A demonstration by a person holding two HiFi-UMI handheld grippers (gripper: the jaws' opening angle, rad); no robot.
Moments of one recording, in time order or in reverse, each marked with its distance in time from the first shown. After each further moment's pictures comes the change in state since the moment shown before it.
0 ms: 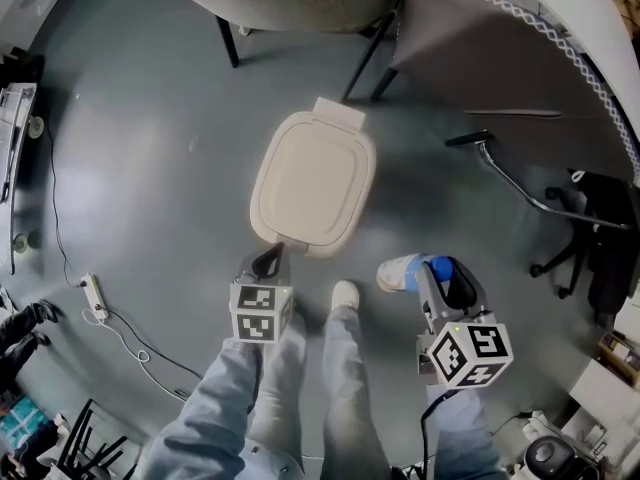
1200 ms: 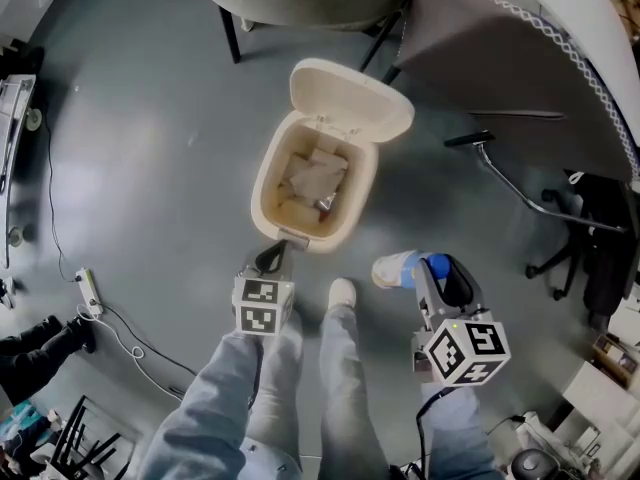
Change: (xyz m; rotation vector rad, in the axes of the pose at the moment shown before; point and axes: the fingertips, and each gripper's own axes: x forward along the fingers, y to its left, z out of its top) left arm 0.008 0.000 -0.019 0.014 -0.006 -0.035; right arm -0.003 0.013 0.000 0.007 -0.010 -0.003
